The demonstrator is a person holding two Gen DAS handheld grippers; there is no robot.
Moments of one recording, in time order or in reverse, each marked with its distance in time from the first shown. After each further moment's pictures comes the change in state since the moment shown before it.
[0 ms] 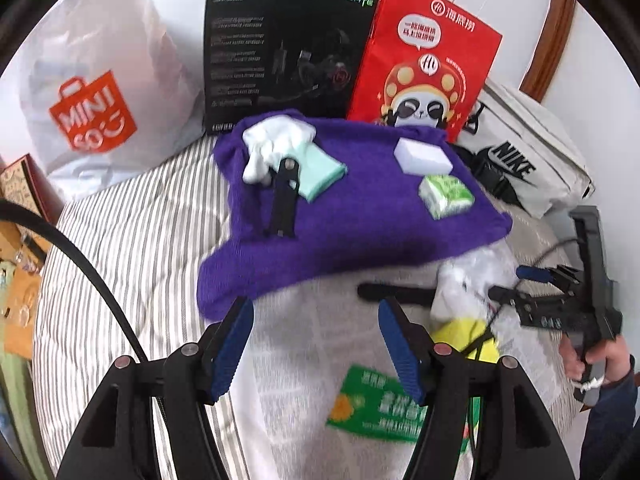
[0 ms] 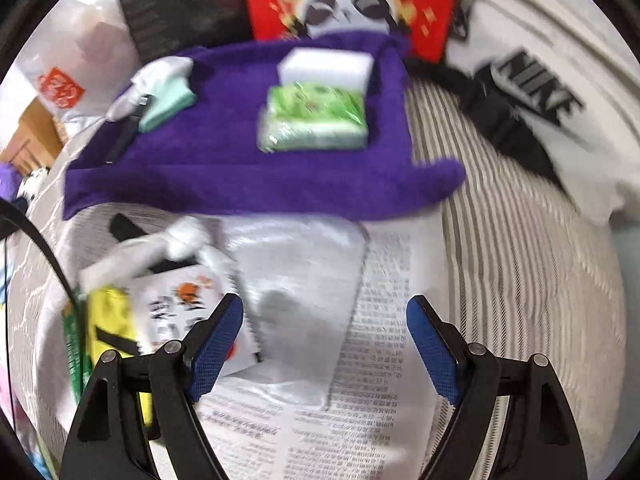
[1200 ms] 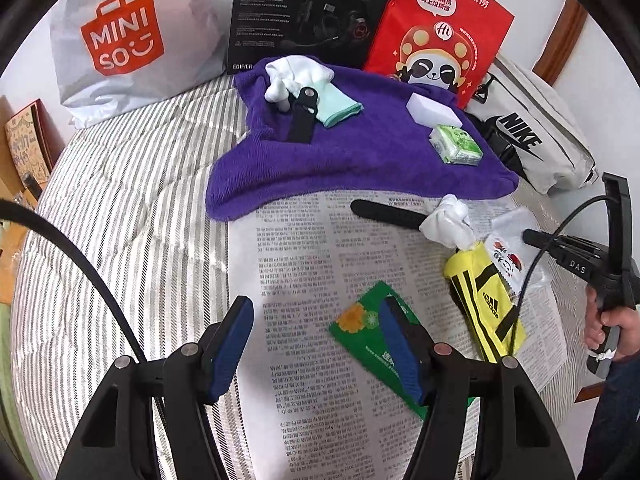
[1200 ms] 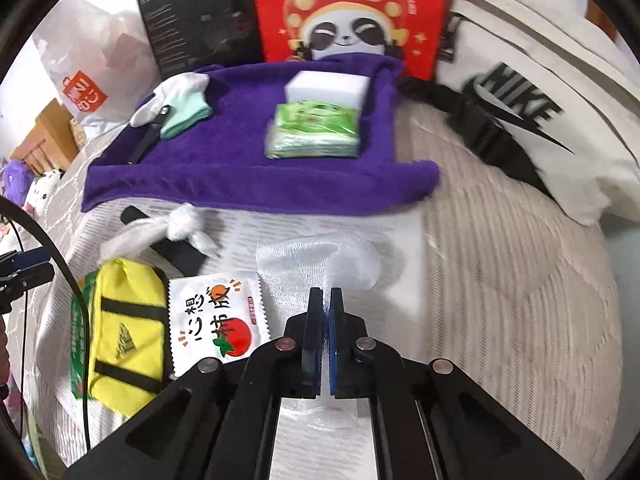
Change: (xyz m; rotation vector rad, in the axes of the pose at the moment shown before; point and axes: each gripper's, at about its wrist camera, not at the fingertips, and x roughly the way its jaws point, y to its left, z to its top) left arm 0.000 0.013 -0.065 -0.071 0.087 -0.004; right arm -0.026 -0.006 -0.031 -0.040 -0.096 0.014
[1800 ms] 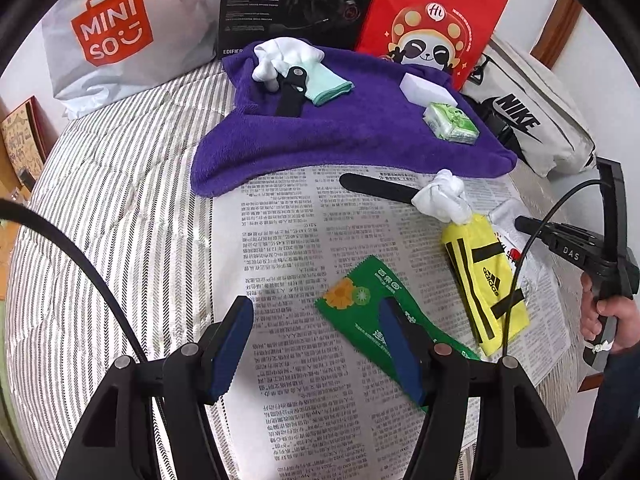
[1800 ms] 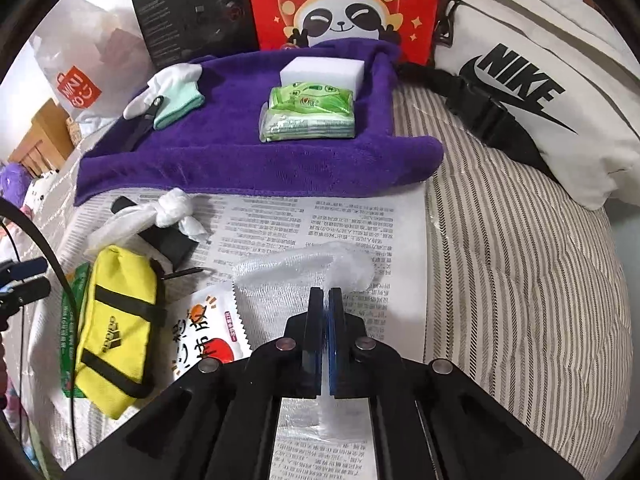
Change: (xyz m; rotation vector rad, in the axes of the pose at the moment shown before) left arm 0.009 -0.009 -0.012 0.018 0.043 0.002; right arm 0.006 0.000 -0.004 0.023 0.000 0.015
